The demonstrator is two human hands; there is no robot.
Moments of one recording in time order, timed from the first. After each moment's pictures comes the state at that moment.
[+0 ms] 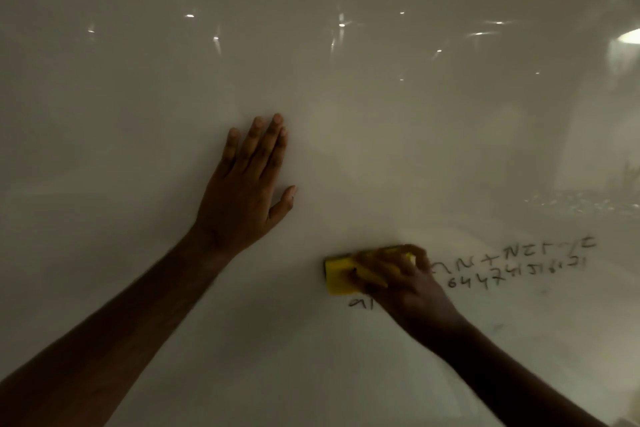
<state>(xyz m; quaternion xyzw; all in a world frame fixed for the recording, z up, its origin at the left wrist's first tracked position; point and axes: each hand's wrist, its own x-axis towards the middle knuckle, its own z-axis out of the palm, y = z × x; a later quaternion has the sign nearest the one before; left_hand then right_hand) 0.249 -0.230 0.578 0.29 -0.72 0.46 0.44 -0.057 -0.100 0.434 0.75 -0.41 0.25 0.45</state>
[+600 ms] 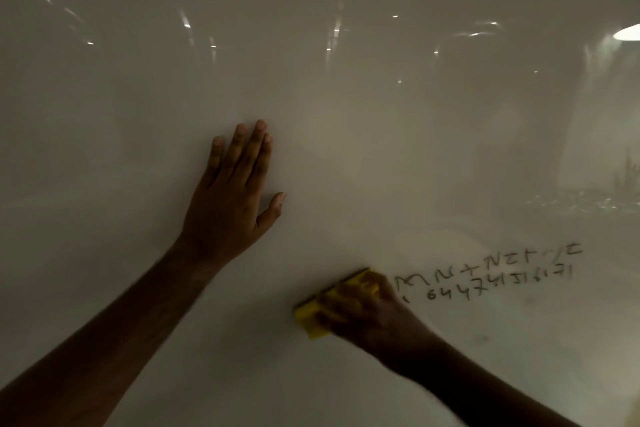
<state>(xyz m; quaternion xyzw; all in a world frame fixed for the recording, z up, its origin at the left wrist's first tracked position) 0.214 -0.222 0.587 0.29 -0.71 0.46 0.44 -0.069 -0.099 0.418 0.79 -0.34 0.17 0.47</state>
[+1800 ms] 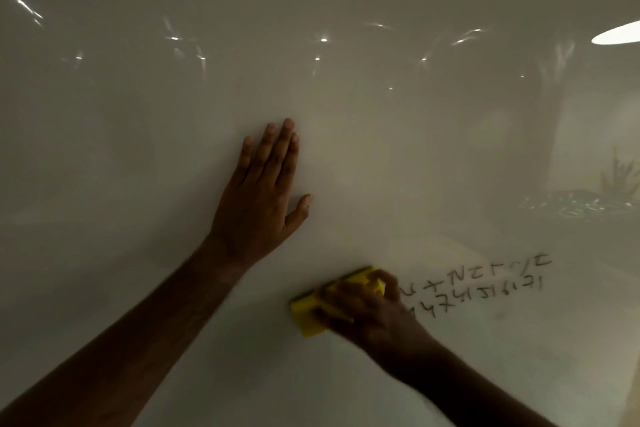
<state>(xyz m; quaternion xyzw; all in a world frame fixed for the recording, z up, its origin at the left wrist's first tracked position) 0.096 -0.201 0.609 0.28 -0.72 0.46 0.43 -0.139 -0.088 0.432 0.77 -0.40 0.19 0.46</state>
